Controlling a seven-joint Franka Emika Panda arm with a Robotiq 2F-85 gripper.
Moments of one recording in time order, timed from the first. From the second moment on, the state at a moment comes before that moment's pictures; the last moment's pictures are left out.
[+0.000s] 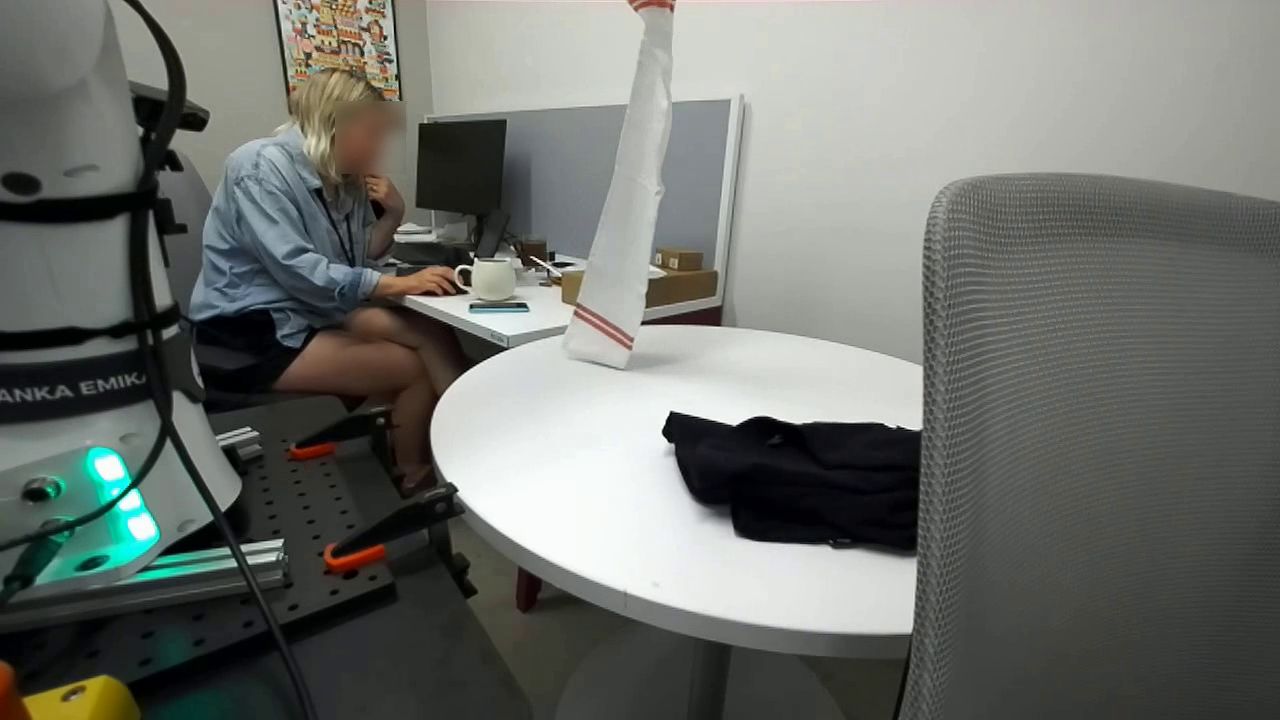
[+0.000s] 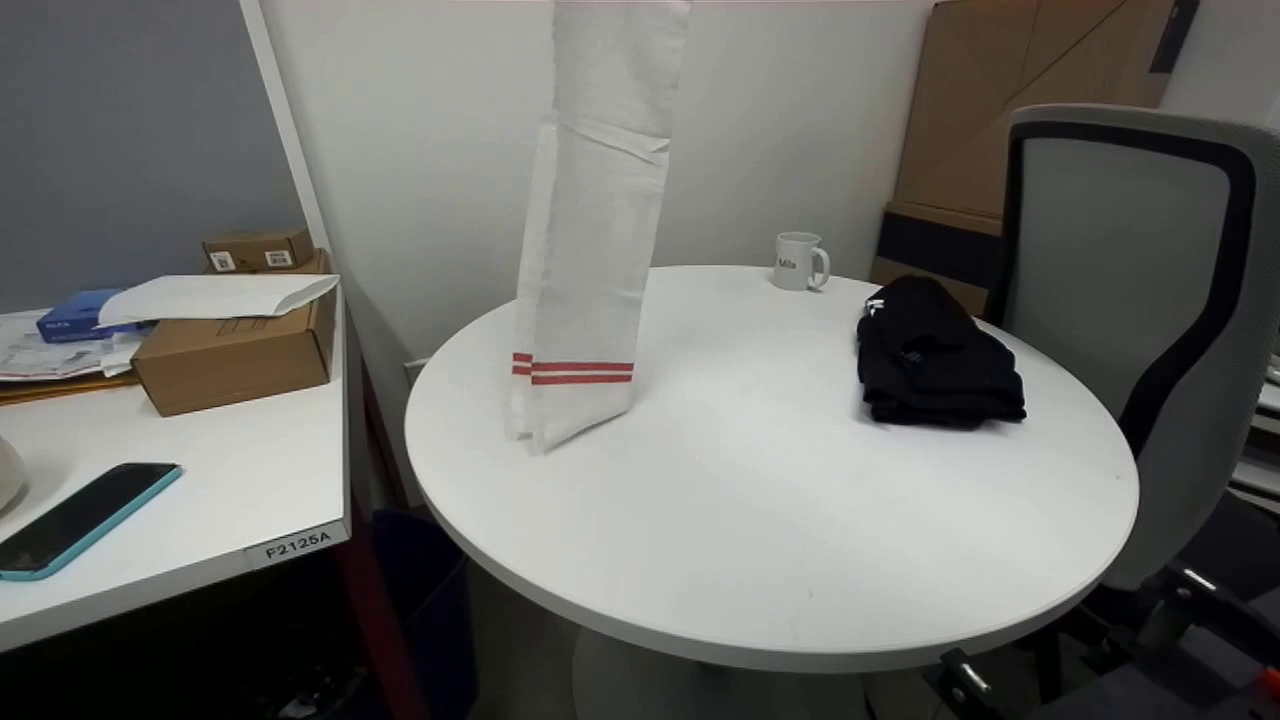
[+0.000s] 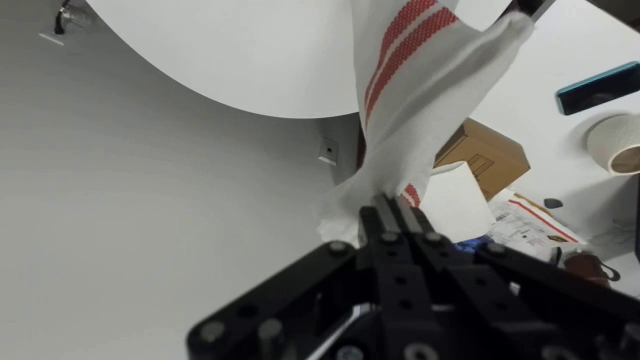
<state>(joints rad) 0.11 0.00 0.11 -1.43 0.00 1.91 -0.36</state>
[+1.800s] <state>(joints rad) 0.09 0.54 0.10 -1.08 -0.11 1.79 -0.71</state>
